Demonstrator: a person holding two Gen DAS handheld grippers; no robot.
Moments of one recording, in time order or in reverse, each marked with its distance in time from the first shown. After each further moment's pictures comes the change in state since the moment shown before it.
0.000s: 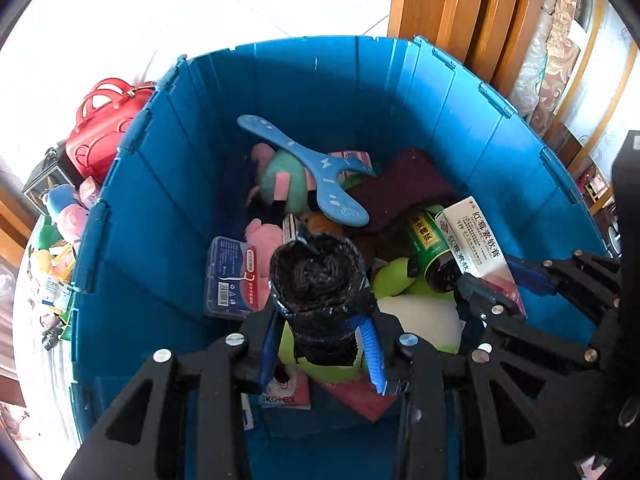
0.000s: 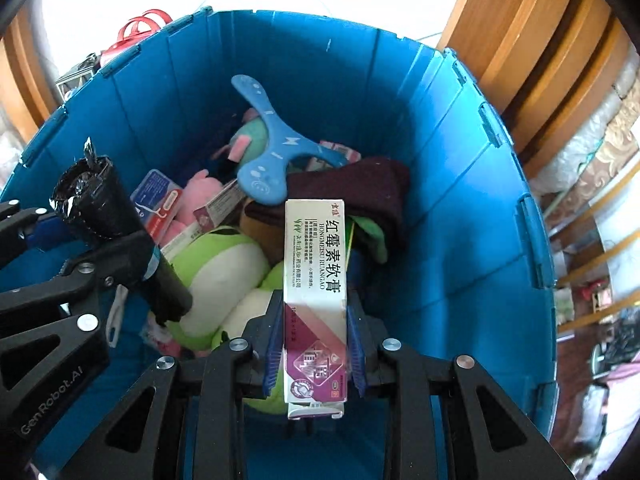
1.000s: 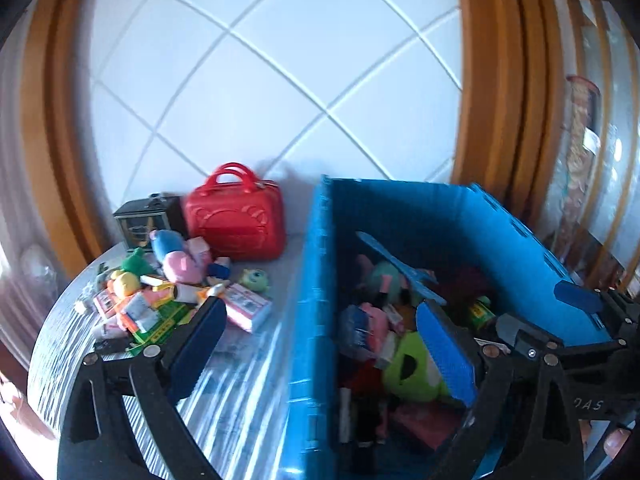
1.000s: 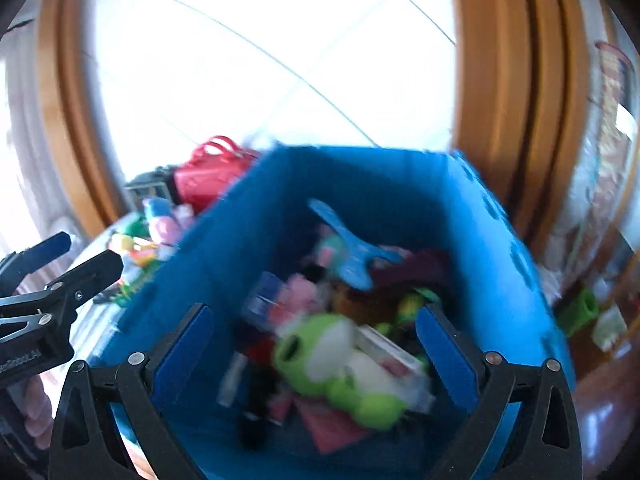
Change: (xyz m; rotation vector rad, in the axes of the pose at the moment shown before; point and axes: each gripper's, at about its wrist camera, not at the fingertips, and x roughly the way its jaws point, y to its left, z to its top) left arm -0.150 0.115 -0.089 -0.171 -0.494 0.168; right arm -0.116 0.065 -0.036 0.084 -0.472 0.206
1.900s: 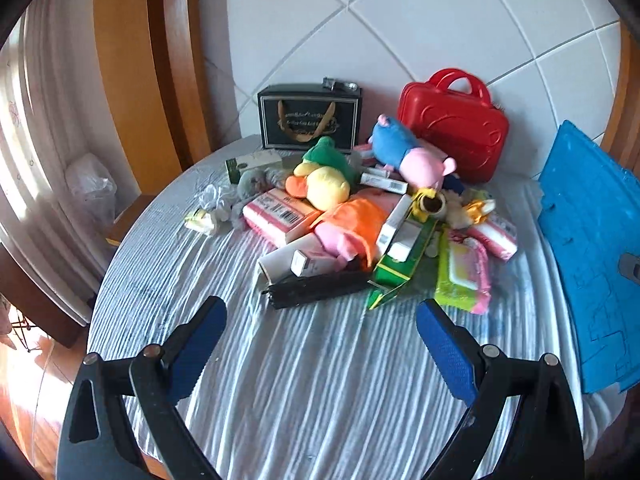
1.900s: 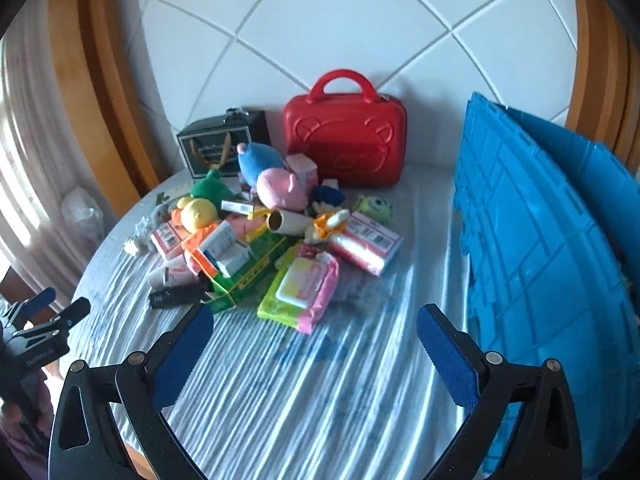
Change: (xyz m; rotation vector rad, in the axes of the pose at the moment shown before) left arm 0.106 0.498 -0.107 -0.120 0.274 0.149; right arm 0.181 0.352 -0.016 0.051 0.218 -0.009
